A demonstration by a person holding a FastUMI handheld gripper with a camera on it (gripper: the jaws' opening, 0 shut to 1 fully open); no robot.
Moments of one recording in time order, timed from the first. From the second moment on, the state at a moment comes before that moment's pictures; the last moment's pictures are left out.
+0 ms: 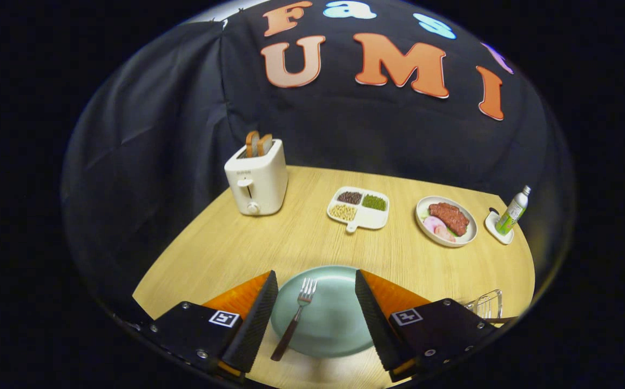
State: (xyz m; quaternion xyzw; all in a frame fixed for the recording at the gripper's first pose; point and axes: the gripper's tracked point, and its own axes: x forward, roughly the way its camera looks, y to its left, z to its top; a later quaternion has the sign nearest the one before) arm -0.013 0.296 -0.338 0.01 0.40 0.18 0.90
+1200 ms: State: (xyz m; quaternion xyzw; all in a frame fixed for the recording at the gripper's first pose) arm -0.076 0.294 -0.455 0.00 0.67 0.16 0.73
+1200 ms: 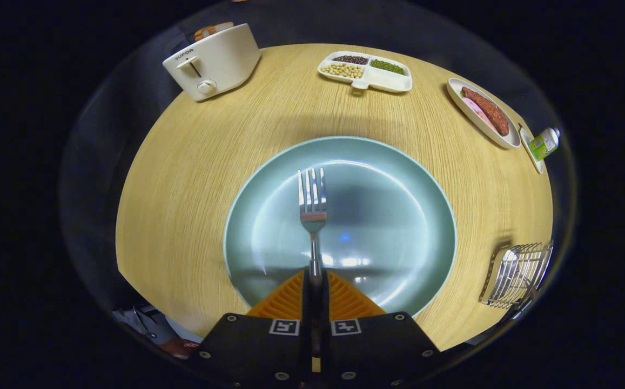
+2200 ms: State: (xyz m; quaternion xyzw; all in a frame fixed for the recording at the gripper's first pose) arm -0.086 0.060 -0.315 0.02 0.56 0.07 0.82
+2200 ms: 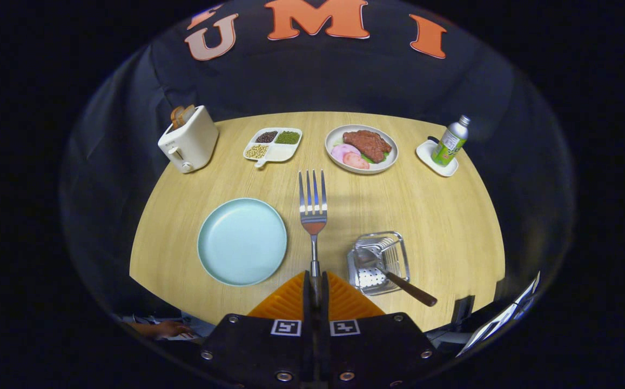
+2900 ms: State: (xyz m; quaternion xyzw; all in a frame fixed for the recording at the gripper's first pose) arm -0.140 -0.003 -0.365 -0.03 0.69 0.12 0.71
